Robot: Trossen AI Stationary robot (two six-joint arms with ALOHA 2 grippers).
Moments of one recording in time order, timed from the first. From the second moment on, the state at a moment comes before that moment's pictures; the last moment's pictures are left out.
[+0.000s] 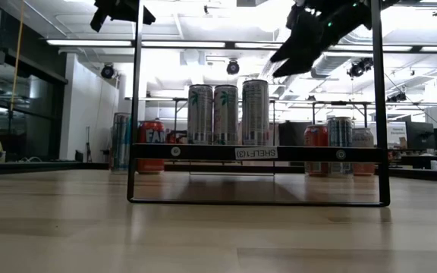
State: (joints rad) left arm 0.19 0.89 0.96 -0.40 -0.45 -0.39; right arm -0.52 1.20 0.97 -0.33 -0.27 -0.11
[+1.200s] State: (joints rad) left arm 0.19 0.89 0.96 -0.40 -0.46 -0.37; right arm -0.03 1.44 0.97 -0.22 0.81 0.70
